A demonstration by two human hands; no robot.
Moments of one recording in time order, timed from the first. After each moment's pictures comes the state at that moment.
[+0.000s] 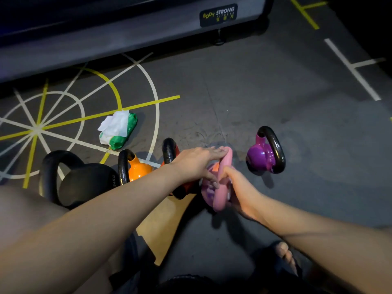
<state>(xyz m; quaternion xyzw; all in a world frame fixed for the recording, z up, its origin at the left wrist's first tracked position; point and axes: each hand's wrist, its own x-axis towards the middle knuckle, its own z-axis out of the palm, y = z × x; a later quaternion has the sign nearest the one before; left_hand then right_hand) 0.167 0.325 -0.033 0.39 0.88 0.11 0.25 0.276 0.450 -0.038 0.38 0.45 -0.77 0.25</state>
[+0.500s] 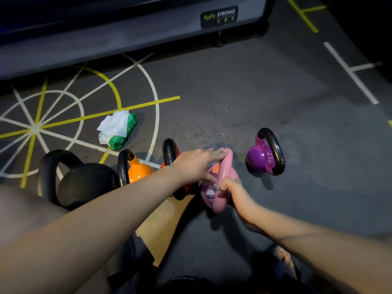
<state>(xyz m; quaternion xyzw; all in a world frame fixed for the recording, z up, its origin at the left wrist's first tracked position) 0.170 0.324 -0.032 0.39 0.88 0.11 0.26 0.287 0.448 -0.049 0.39 0.54 -0.71 0.21</state>
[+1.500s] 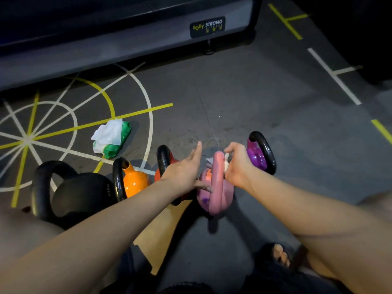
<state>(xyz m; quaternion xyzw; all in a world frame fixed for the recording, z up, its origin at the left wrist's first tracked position) 0.192 0.320 -0.022 0.24 0.92 0.06 0.29 0.214 0.478 -0.027 0.46 0.40 -0.78 0.12</state>
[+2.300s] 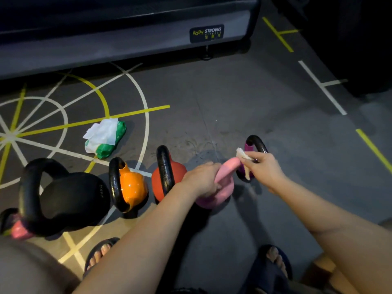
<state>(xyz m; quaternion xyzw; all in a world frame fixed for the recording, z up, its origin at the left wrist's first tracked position) 0.202 0.347 -0.044 0.27 0.89 0.18 0.32 0.248 0.547 -0.053 0.28 0.83 -0.49 0.04</state>
